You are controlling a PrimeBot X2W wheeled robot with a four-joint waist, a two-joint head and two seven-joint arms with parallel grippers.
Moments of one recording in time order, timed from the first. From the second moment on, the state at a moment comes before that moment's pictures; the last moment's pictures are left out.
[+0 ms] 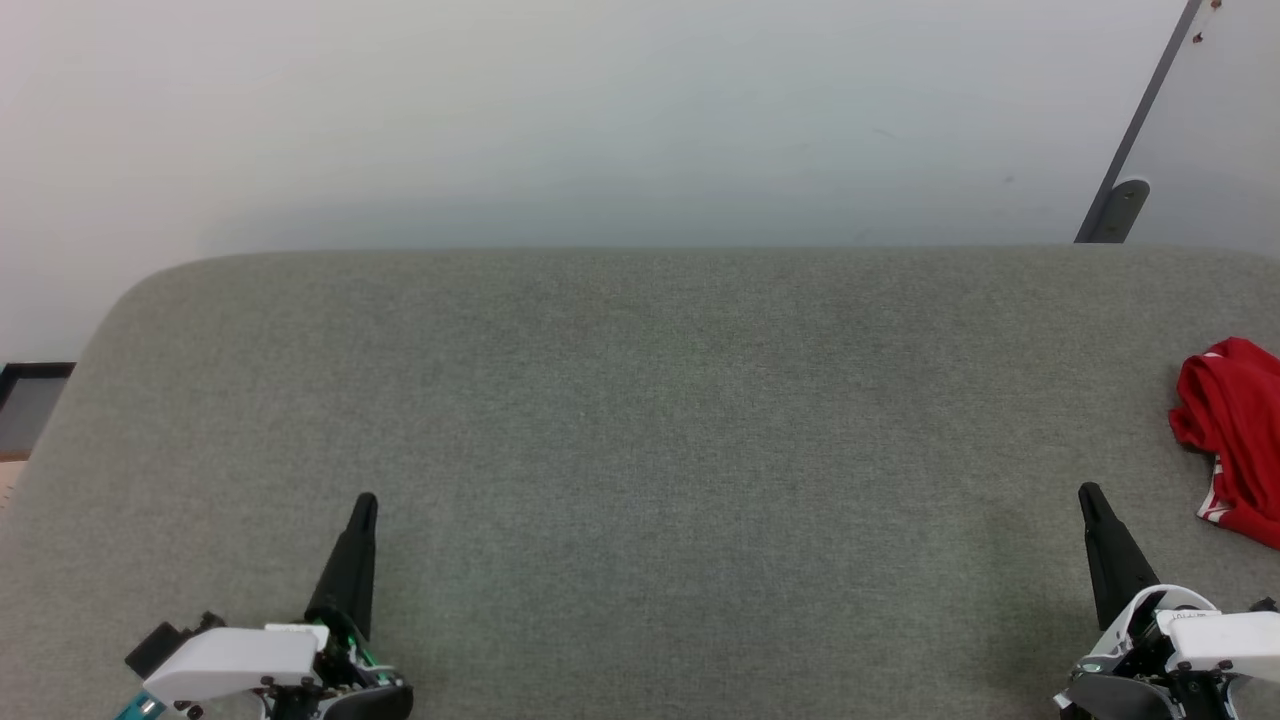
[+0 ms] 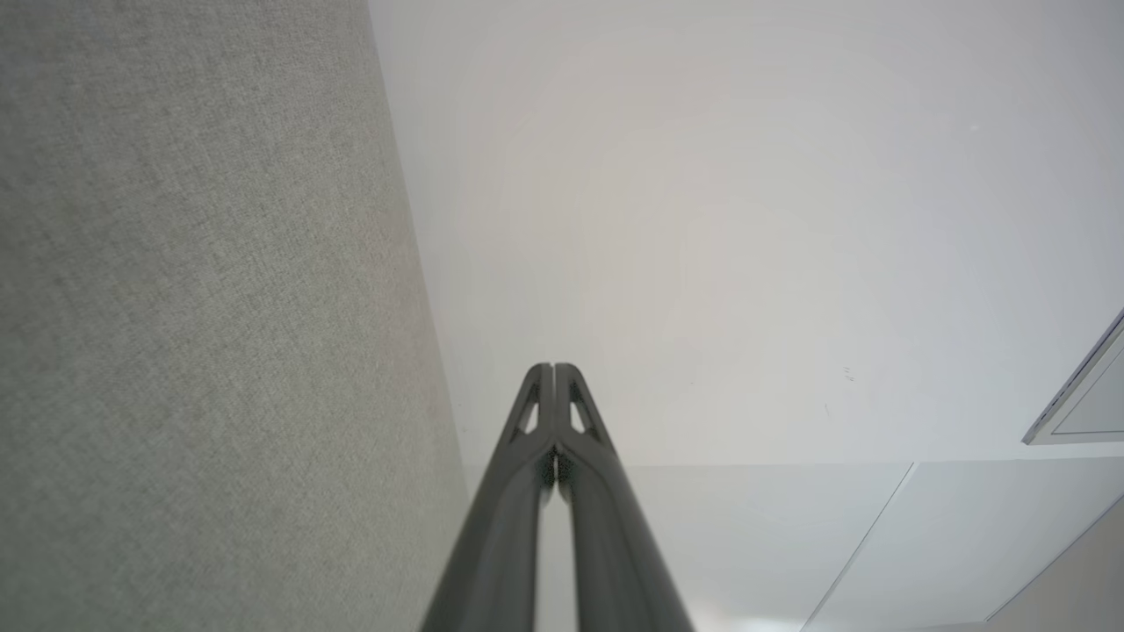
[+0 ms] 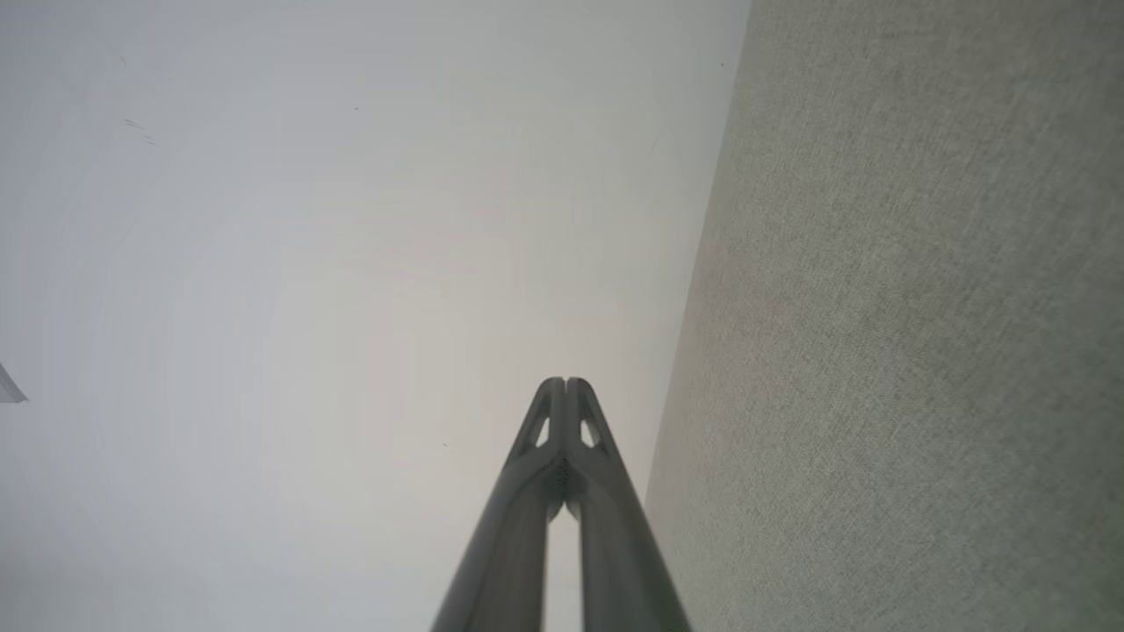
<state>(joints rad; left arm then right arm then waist) -0.10 0.06 0.10 0.25 -1.63 -0.13 0.10 -0.11 -0.05 -0.12 0.25 1.61 0.13 0.11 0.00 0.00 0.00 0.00</state>
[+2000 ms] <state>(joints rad) -0.10 0.06 0.11 0.25 -1.62 -0.13 0.11 -0.11 -0.05 -0.11 0.25 1.61 0.13 0.11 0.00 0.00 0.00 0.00</state>
